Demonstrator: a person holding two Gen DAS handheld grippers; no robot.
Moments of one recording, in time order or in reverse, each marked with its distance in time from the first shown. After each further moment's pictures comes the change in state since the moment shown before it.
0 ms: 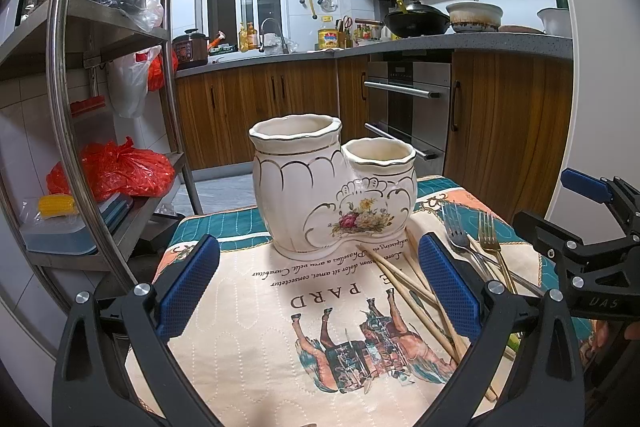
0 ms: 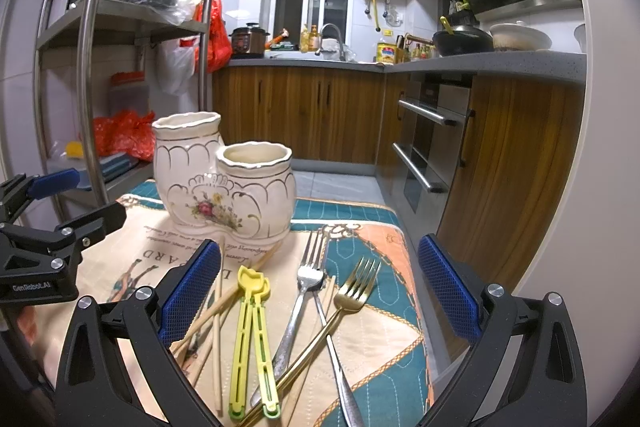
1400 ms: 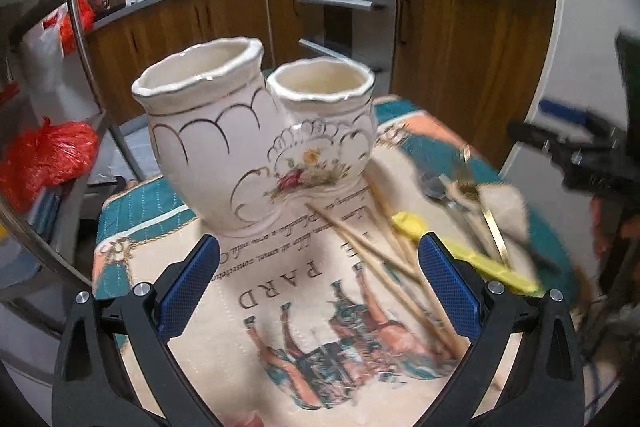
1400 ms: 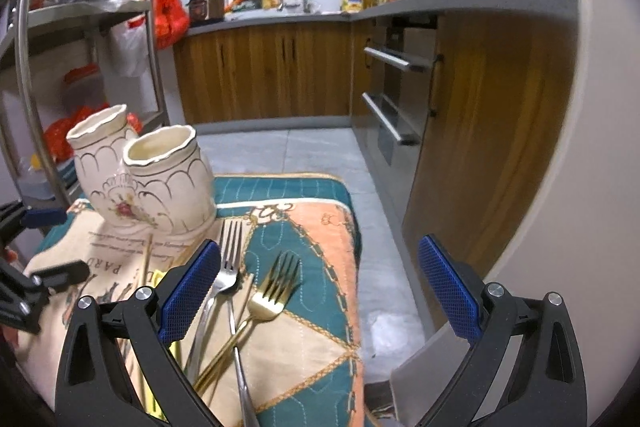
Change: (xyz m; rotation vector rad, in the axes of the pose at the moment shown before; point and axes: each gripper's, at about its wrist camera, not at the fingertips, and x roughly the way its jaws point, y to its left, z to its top) left arm 0.075 -0.014 0.013 0.153 0.342 -0.212; right arm 0.060 -0.071 0.007 0.104 0.203 -0.047
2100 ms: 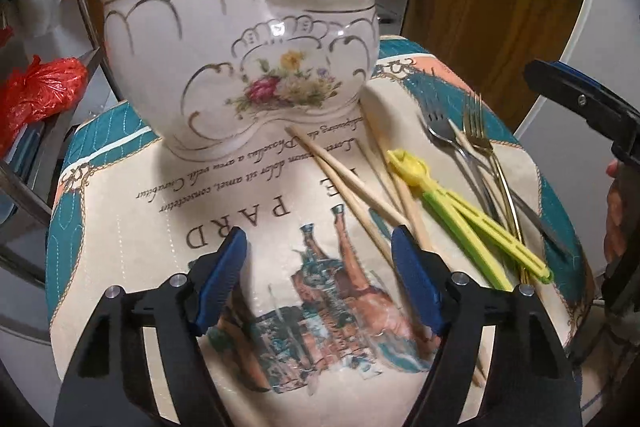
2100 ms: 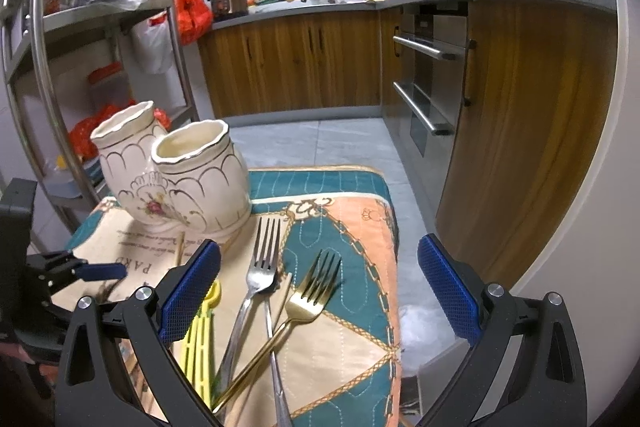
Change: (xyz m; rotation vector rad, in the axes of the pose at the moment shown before) left arm 0.038 -0.015 -0.022 -0.112 0.184 -0.038; right arm 0.002 0.010 0.003 0.014 0.027 0.111
